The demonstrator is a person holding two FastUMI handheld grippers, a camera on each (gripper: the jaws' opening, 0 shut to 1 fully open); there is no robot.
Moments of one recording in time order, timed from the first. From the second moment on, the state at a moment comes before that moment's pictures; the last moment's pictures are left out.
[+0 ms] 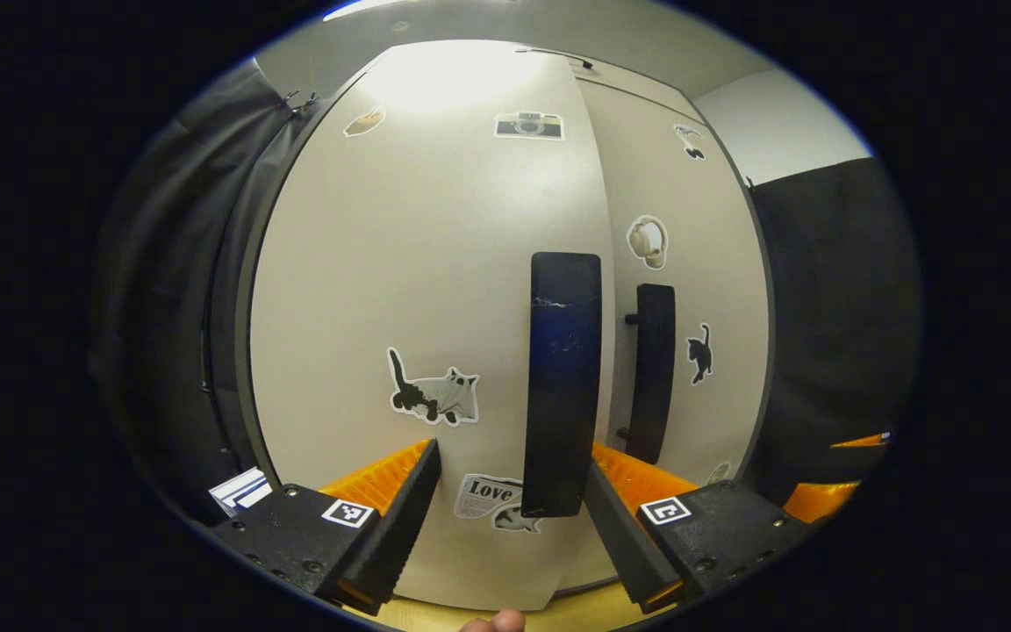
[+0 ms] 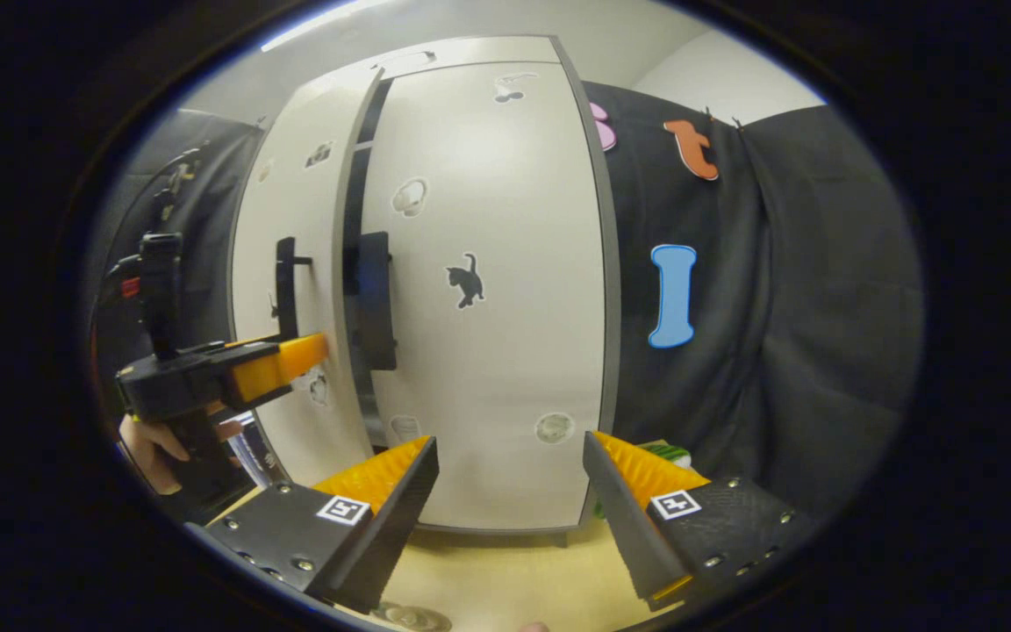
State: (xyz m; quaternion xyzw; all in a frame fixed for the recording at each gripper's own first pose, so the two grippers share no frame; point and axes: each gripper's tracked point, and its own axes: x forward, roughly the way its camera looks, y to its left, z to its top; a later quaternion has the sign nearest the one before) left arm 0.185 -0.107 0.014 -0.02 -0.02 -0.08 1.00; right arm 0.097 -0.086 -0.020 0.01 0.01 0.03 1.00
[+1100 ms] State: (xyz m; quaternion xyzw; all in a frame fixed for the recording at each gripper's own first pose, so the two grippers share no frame) left arm 0.084 -0.098 0.029 -0.02 0.00 -0.04 1.00; right arm 0.037 -0.078 0.010 0.01 -0.01 0.02 1.00
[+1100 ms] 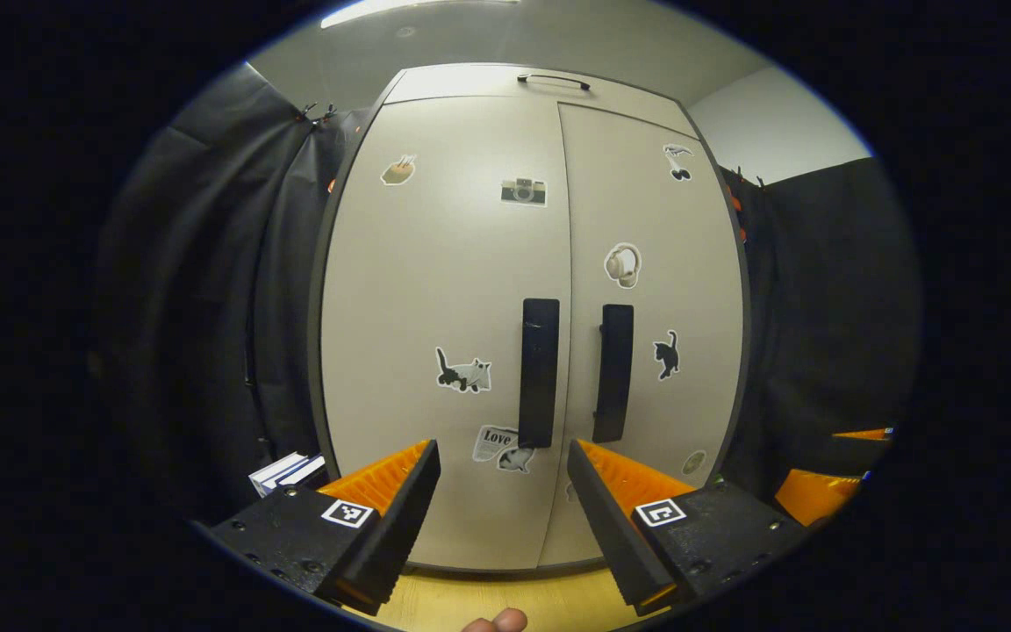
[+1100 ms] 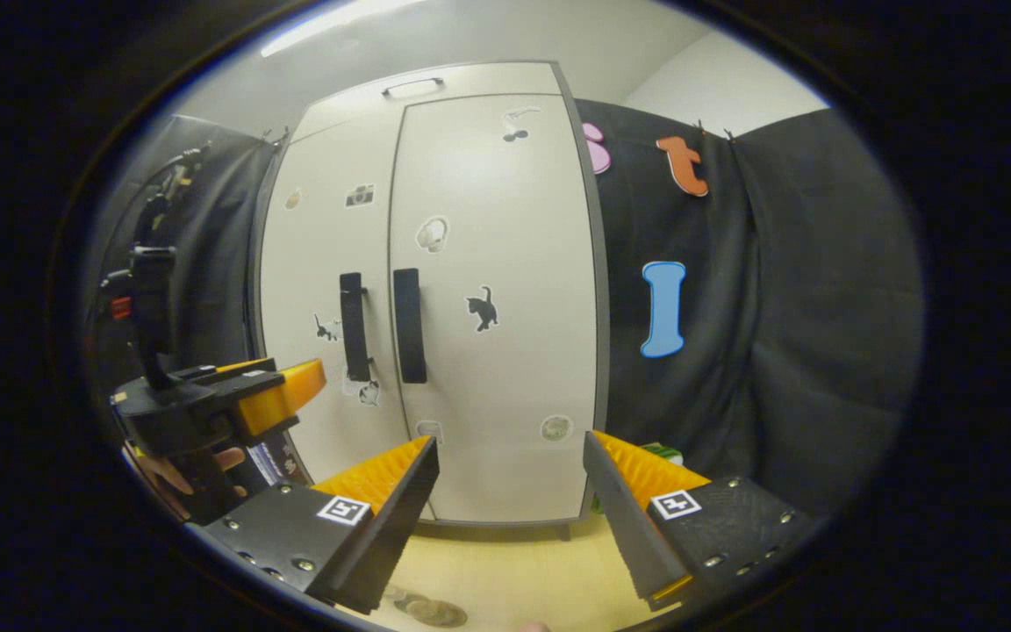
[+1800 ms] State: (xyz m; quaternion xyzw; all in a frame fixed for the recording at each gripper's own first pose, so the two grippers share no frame) left arm 0.009 -0.066 0.023 -0.03 0.01 -0.01 1.00; right arm 0.015 -0.062 0.020 0.00 -0.03 0.01 1.00
